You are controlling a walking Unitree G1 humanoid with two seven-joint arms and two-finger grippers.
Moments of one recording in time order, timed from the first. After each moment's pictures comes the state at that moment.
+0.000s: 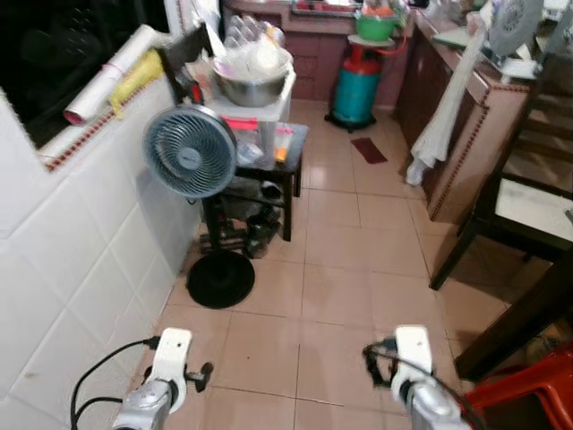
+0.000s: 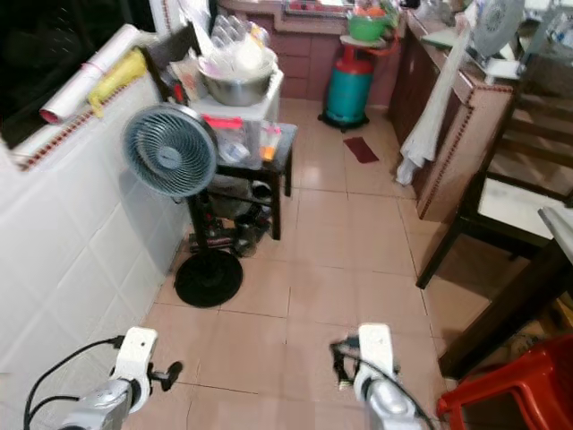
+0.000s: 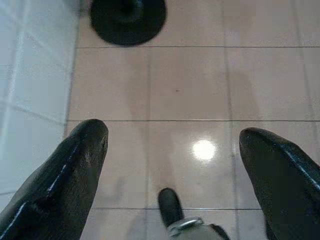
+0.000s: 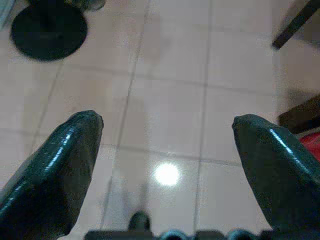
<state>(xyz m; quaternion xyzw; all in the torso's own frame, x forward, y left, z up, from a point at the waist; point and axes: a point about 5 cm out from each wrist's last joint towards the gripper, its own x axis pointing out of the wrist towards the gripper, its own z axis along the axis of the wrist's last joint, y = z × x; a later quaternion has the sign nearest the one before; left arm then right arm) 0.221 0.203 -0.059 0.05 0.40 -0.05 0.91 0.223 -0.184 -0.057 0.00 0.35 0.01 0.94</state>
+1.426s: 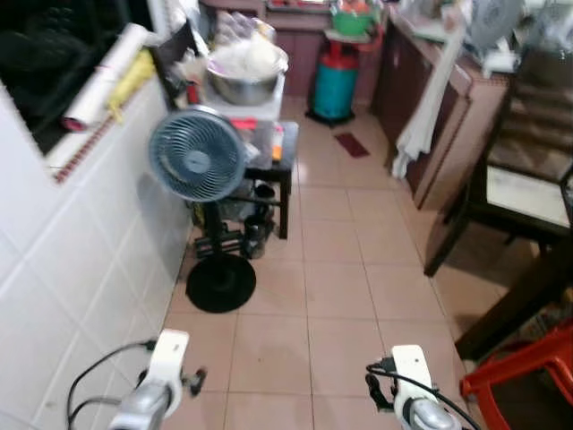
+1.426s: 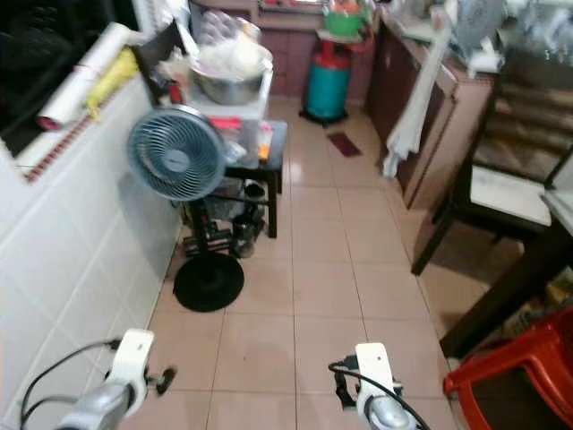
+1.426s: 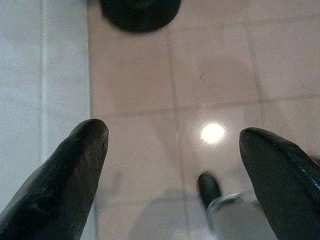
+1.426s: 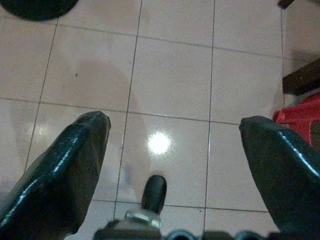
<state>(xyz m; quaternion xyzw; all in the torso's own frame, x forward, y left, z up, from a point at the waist) 0.211 0.218 -0.063 0.07 0.43 -0.03 0.90 0.211 -0.180 -0.067 -0.04 0.39 0.03 0.92</state>
